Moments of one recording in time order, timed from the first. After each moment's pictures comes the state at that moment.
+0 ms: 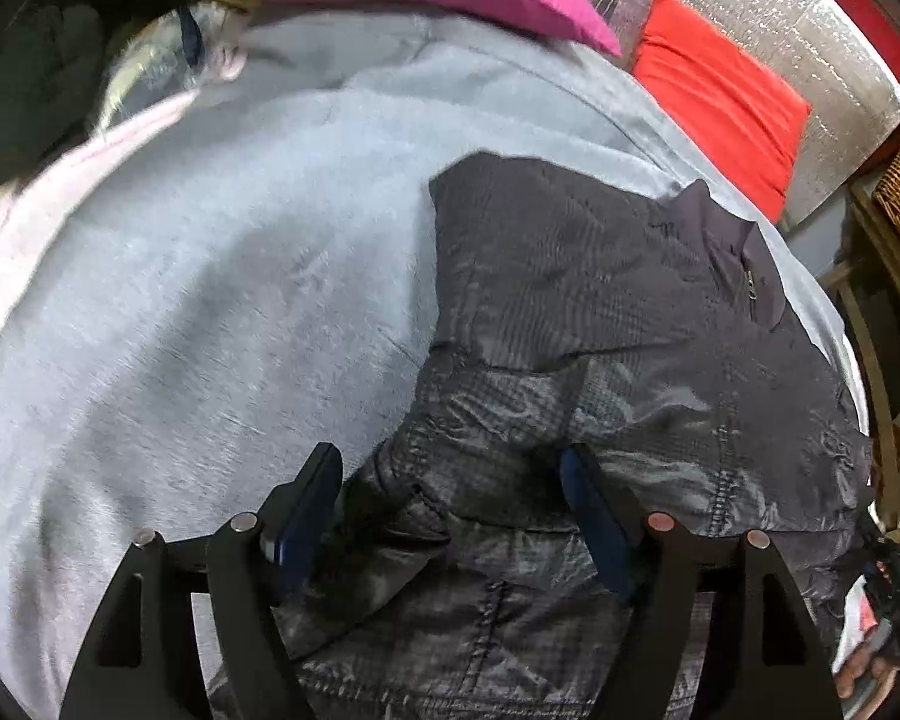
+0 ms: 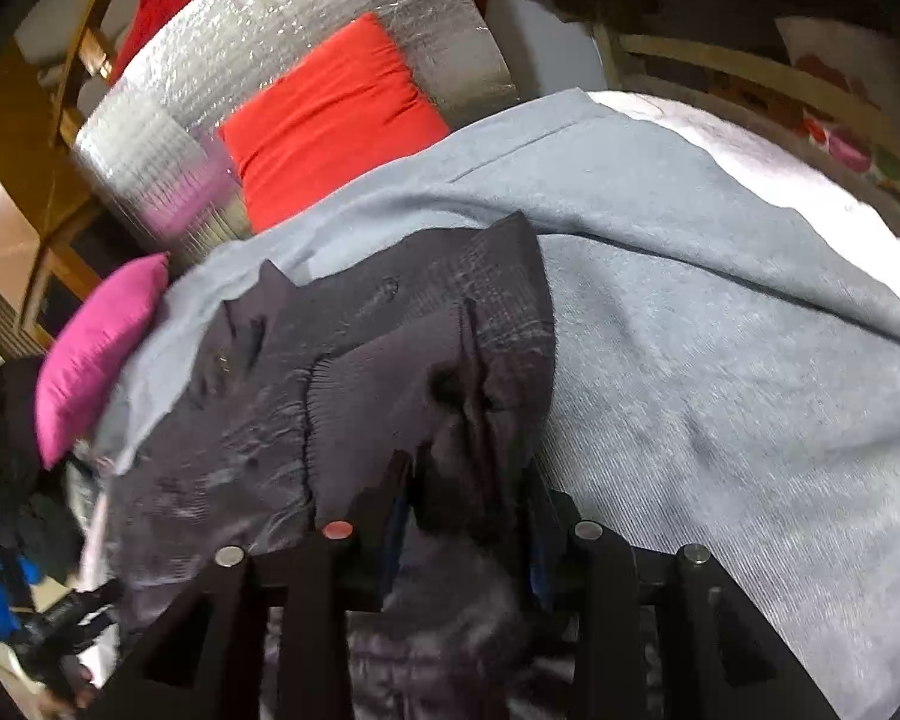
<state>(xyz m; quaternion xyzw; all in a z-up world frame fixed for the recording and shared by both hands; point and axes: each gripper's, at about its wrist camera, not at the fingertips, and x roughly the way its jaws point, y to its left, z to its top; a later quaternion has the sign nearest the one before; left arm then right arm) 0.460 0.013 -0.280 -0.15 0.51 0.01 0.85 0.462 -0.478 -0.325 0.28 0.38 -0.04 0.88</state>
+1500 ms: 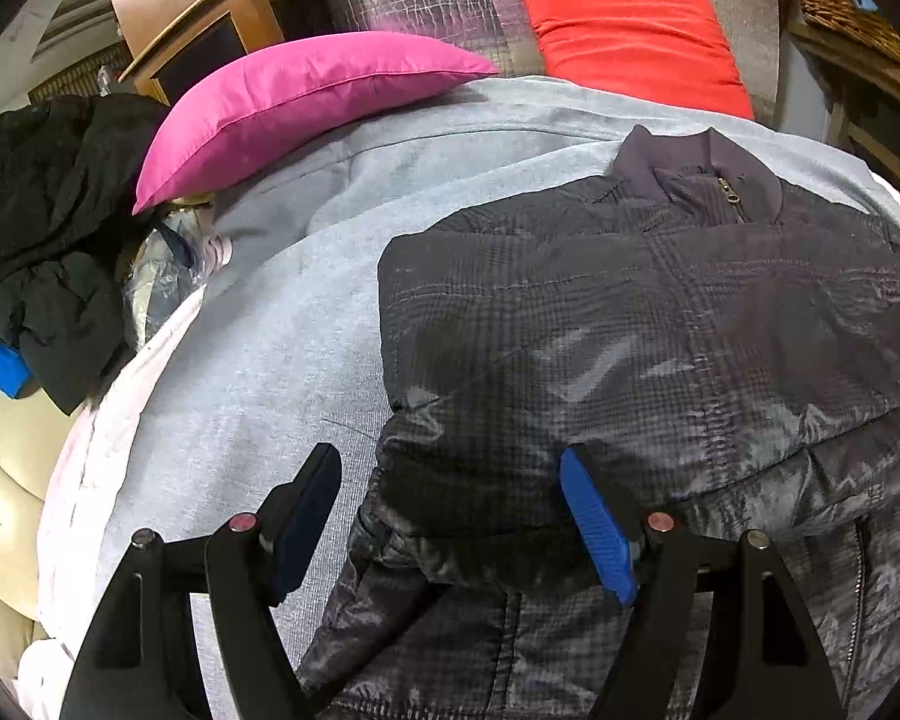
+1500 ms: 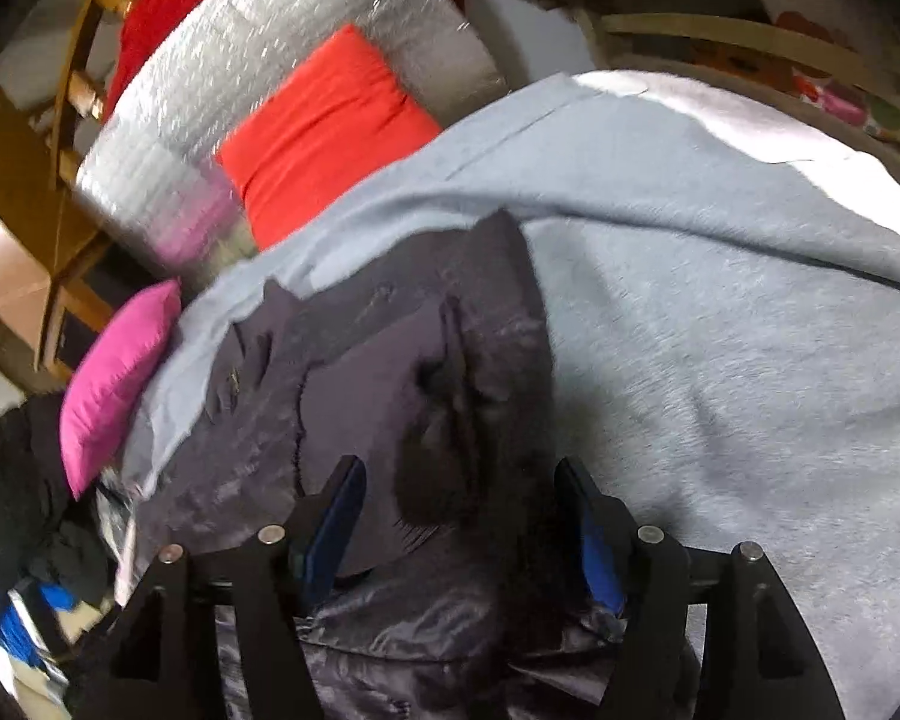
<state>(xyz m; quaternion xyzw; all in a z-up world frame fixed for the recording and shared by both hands) 0.443 -0.060 -0.267 0.10 0.43 0.04 0.90 0.472 -0.476 -0.347 0.29 0.38 -0.04 0.88</state>
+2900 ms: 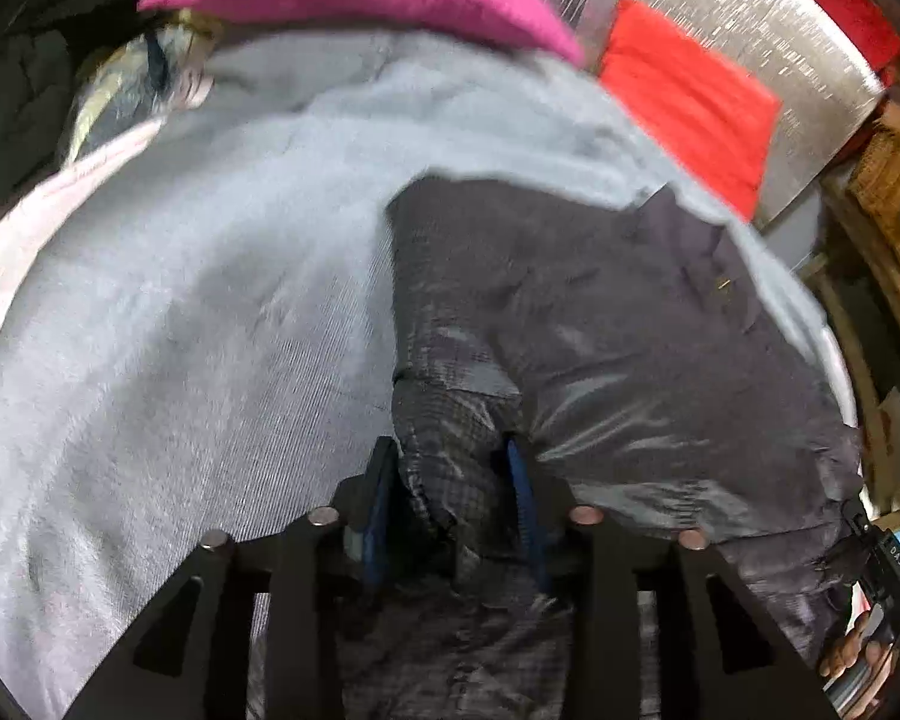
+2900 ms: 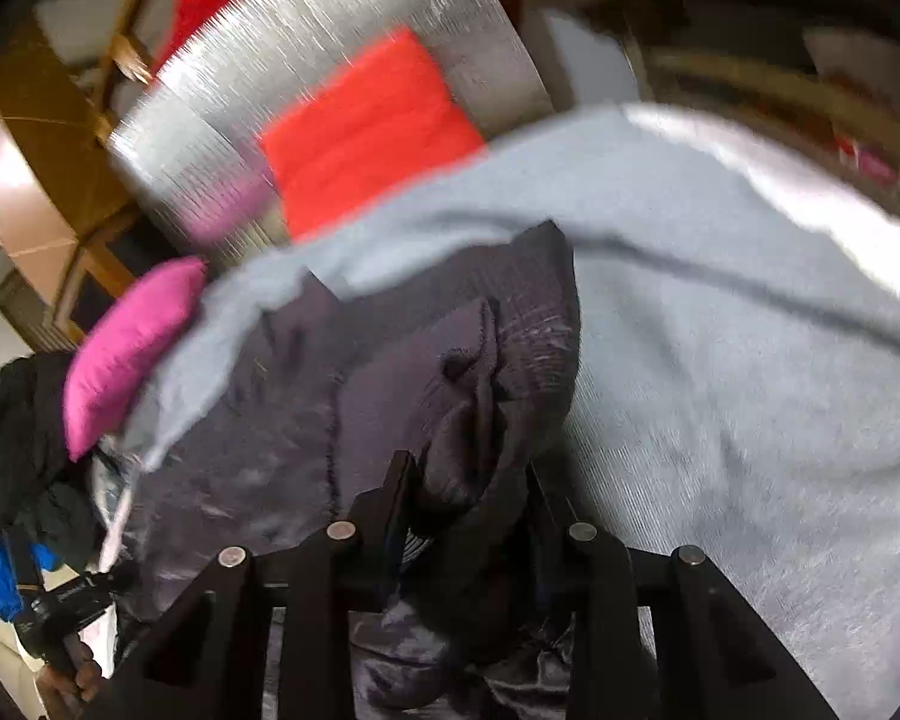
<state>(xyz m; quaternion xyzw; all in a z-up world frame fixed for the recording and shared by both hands) 0.469 0.008 -0.289 -0.15 0.50 -0.02 0.85 0.474 -0.473 -0.345 0.27 0.39 -0.02 0.88</state>
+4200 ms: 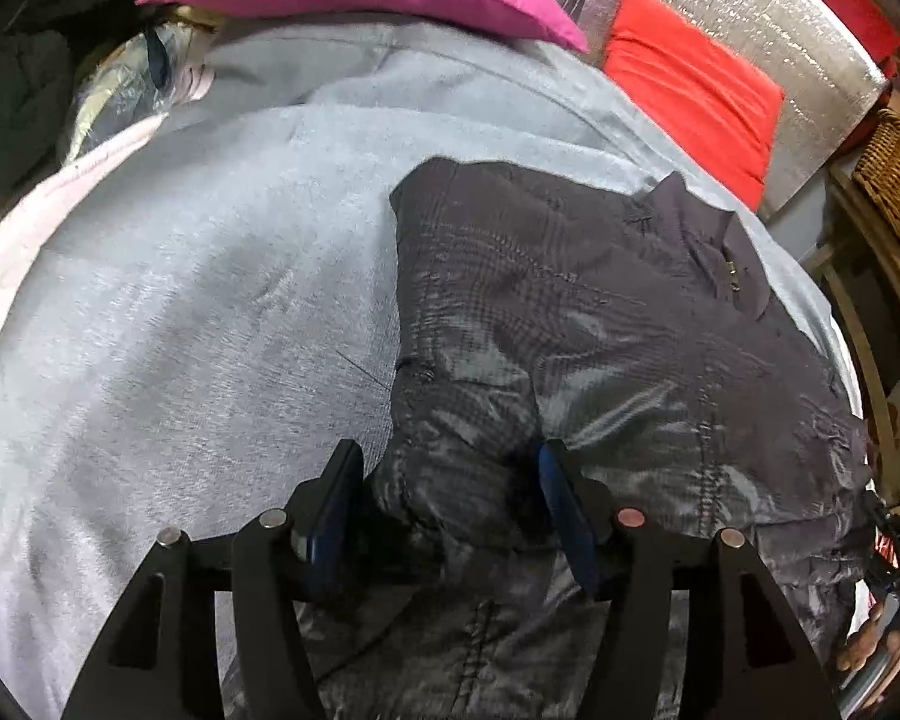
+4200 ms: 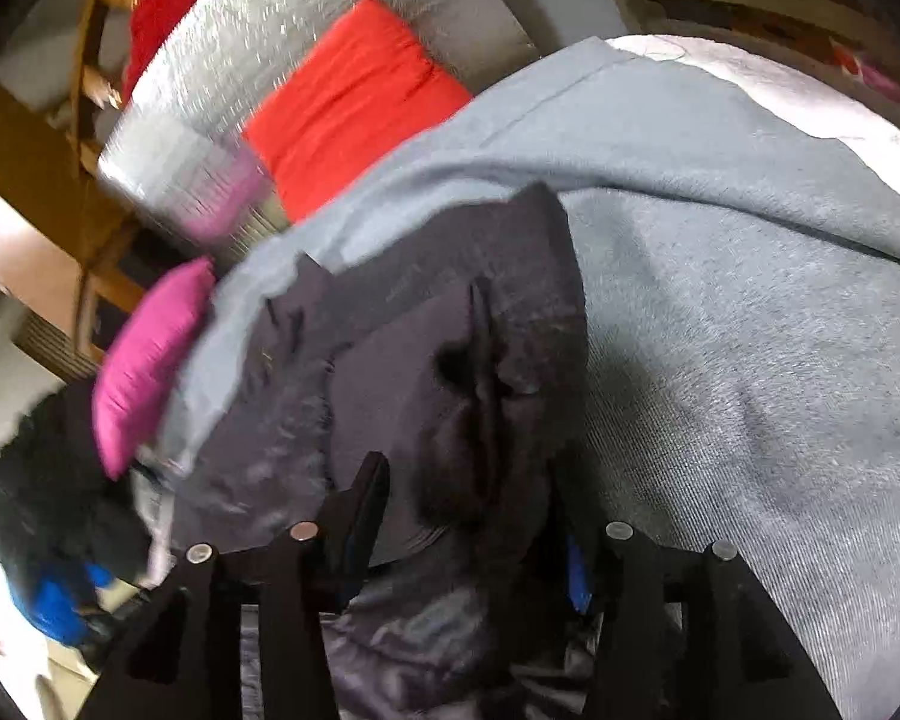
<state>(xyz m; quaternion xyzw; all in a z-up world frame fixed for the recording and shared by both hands) 0.463 0.008 -0.282 -0.14 0.49 -0.02 0.86 0.464 -0.495 -0.337 0.35 0.38 0.03 0.86</state>
